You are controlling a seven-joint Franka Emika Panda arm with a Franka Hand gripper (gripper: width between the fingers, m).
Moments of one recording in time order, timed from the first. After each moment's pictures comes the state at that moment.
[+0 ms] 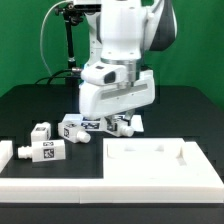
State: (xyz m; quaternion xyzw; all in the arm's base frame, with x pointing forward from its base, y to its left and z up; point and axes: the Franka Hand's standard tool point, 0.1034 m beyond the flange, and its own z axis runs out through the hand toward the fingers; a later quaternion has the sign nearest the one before) arm 0.404 0.040 0.022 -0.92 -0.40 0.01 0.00
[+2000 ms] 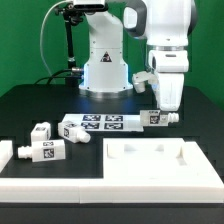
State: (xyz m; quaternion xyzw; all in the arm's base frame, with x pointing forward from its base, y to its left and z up) arm 0.405 0.117 0.037 -0.72 -0.70 -0.01 -0.01
